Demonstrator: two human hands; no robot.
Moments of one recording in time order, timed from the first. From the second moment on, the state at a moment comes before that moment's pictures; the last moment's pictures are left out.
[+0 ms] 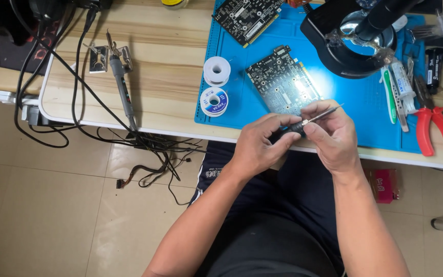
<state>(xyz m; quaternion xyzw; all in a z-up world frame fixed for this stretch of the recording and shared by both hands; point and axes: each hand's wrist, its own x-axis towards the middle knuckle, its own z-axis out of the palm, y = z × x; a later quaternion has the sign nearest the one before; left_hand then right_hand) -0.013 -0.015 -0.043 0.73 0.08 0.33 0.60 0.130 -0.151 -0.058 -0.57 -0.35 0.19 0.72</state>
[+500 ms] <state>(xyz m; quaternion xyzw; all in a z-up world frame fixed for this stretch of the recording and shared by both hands) -0.013 -0.008 -0.041 0.72 0.08 0.32 0.61 0.128 -0.156 -0.058 -0.57 -0.35 0.21 0.71</state>
